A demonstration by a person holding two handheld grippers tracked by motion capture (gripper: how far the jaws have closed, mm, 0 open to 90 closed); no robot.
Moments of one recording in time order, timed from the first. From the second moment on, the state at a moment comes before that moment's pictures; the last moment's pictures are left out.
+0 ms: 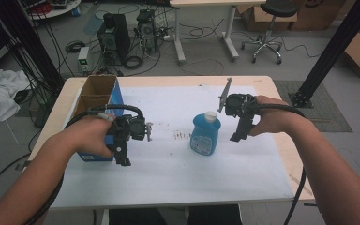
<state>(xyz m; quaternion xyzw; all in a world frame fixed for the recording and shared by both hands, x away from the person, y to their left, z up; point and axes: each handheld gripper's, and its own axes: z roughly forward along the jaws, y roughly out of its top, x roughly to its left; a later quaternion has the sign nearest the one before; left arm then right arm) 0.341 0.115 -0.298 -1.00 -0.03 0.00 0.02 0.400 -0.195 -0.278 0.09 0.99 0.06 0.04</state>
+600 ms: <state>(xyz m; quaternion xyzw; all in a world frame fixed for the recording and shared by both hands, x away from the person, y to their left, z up) 0.341 0.113 -0.294 -1.00 -0.03 0.00 0.02 0.400 -0.196 -0.275 0.09 0.99 0.06 0.04</state>
